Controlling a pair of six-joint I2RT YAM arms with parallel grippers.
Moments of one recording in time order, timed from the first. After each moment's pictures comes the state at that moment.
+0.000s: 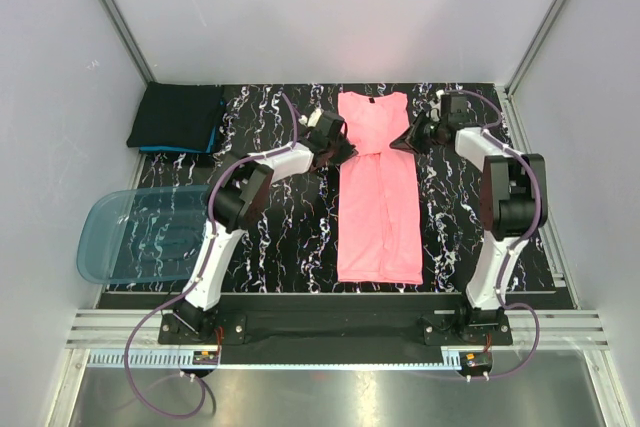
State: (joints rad) left arm -0.59 2.34 1.71 -0.05 -0.02 -1.17; right arm 0.05 1.95 1.37 -0.21 -0.56 0.66
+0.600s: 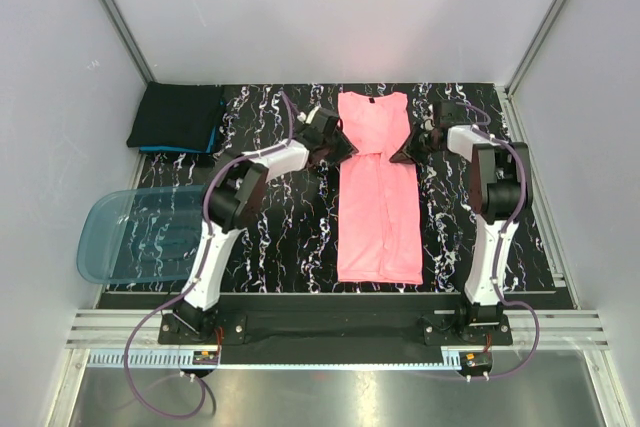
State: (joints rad) left arm -0.57 2.32 1.70 -0.07 0.06 -1.13; right arm 0.05 2.18 1.50 -0.34 -0.54 0.60
